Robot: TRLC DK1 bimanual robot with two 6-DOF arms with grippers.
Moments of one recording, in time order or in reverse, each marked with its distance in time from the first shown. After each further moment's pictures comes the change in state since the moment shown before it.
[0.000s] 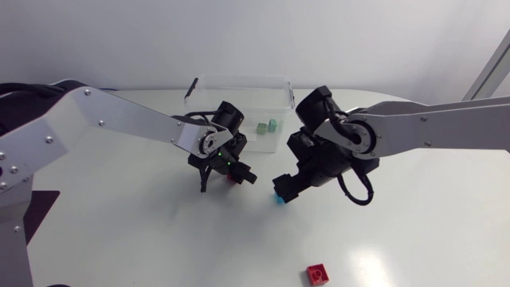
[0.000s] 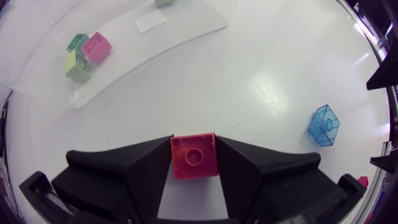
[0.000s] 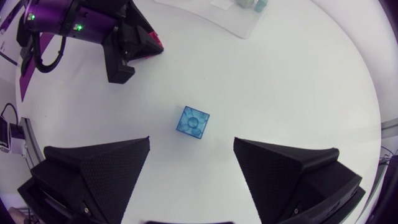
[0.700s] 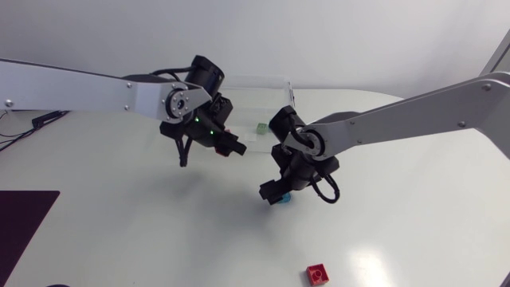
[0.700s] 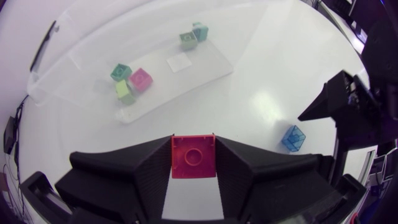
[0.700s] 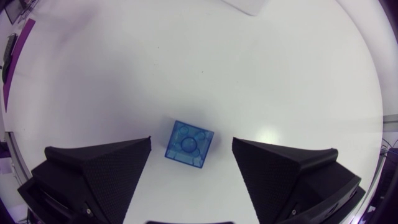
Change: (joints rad) left arm 0.060 -0.227 0.037 -0.154 0.009 0.014; right arm 0.032 0.269 0.146 -0.001 0.071 0.066
